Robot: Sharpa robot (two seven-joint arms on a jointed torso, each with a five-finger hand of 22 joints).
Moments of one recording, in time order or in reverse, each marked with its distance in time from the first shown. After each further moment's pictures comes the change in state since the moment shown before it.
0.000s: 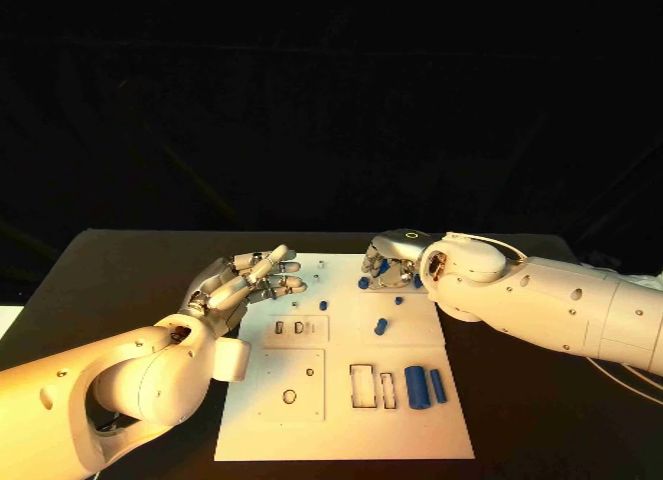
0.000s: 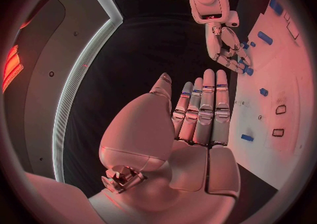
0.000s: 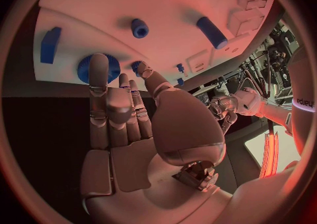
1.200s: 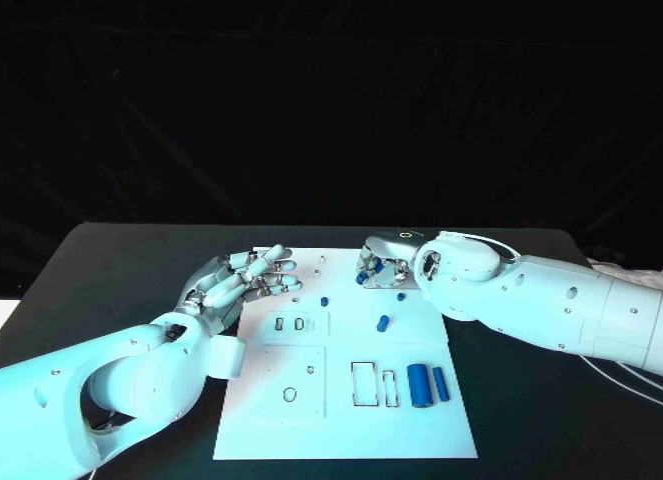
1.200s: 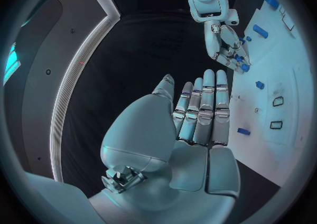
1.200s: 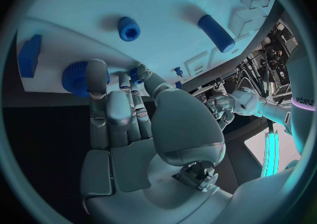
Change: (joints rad) left arm 0.005 -0.005 0.001 -0.007 0.007 0.004 -0.011; left_hand 0.024 0.024 0.020 -0.020 0.000 0.000 0.000 0.000 -0.001 0.000 0.000 0.000 -0.005 0.000 0.000 -0.015 0.001 0.000 -0.003 0.003 -0.003 -0.004; right arm 0.002 0.007 0.002 0.014 0.003 0.008 -0.001; right_hand 0.009 0.009 0.041 0.041 -0.011 0.004 0.004 0.000 0.001 0.011 0.003 0.001 0.000 0.001 0.001 0.077 0.078 0.000 -0.007 0.000 0.113 0.117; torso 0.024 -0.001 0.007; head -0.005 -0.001
